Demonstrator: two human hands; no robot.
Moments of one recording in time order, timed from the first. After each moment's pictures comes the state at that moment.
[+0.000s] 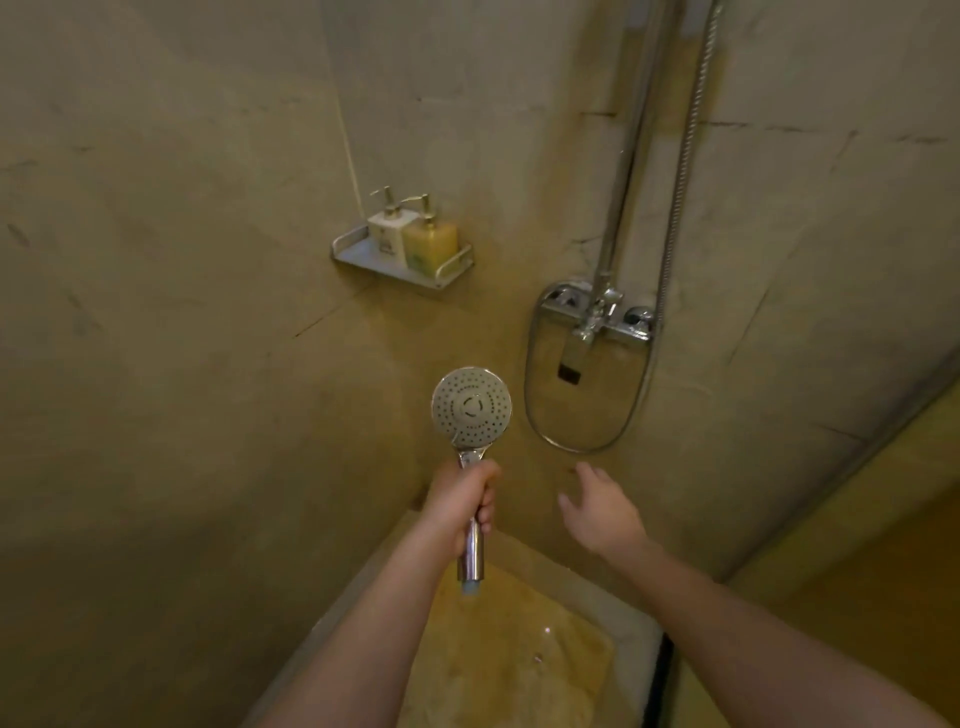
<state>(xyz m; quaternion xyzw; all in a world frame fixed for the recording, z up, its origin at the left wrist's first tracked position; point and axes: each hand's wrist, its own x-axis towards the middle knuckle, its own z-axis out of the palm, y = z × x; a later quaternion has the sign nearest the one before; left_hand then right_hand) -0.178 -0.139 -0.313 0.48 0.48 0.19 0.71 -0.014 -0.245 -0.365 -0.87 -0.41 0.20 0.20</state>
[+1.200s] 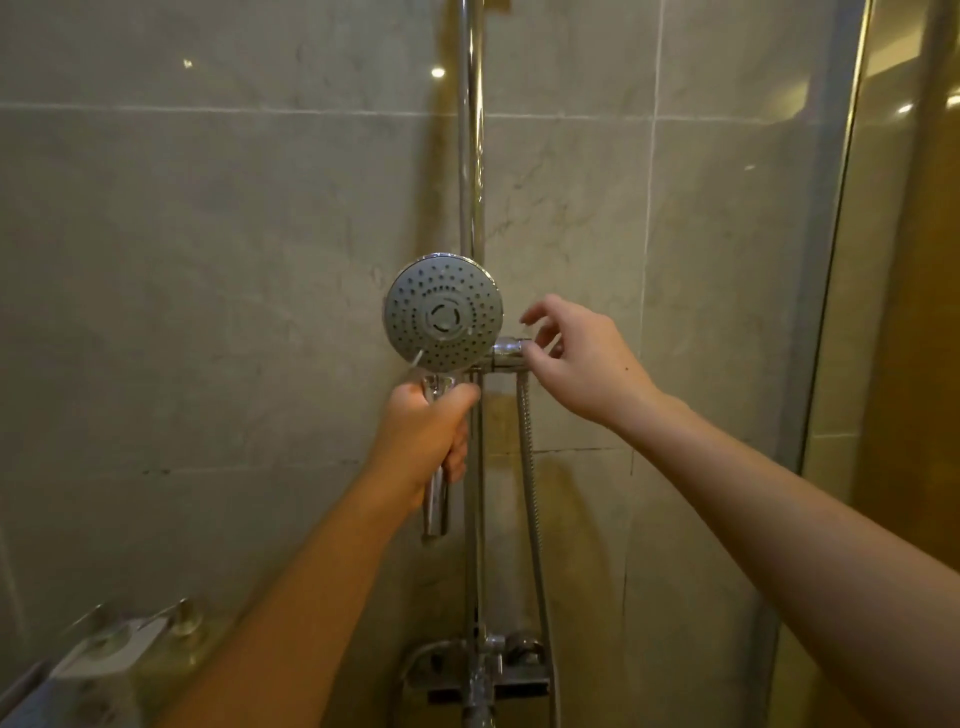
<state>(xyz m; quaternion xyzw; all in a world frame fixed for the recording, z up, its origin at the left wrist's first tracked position) 0.061 0.044 0.023 0.70 -0.01 0.28 0.66 0.155 -0.116 0.076 -0.79 -0.38 -0.33 0.34</state>
